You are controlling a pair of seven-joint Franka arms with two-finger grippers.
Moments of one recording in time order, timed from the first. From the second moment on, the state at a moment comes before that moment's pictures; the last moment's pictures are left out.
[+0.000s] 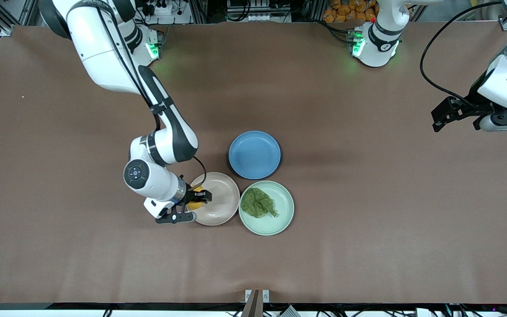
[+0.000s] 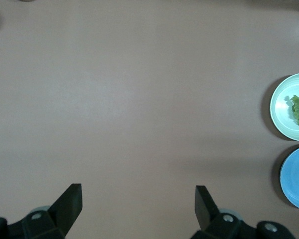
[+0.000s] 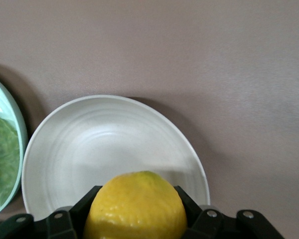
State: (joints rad) left arm -0.12 -0.04 -0.02 -1.67 0.05 1.76 -0.18; right arm 0.43 0.79 -0.05 -1.45 0.32 2.32 0.14
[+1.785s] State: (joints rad) left arm -0.10 -0.01 -0.02 -1.66 0.05 1.75 -0.18; right arm 0.44 0.86 -0.04 -1.42 0.33 2.41 0.15
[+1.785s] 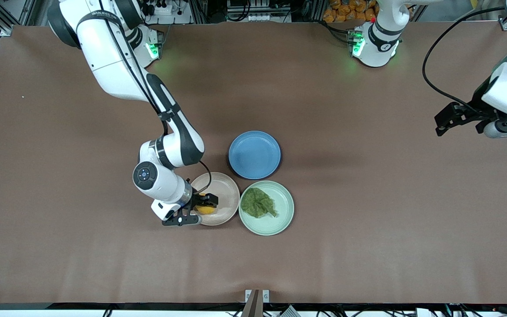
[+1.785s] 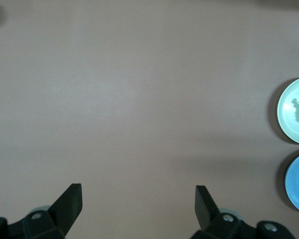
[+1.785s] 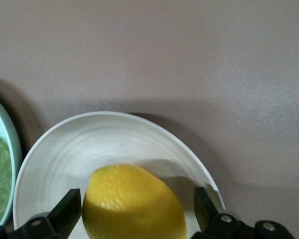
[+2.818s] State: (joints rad) left arm -0.09 -0.01 -0.02 -1.65 0.04 1.75 -0.13; right arm 0.33 0.85 -0.05 -1.20 0.33 2.01 0.13
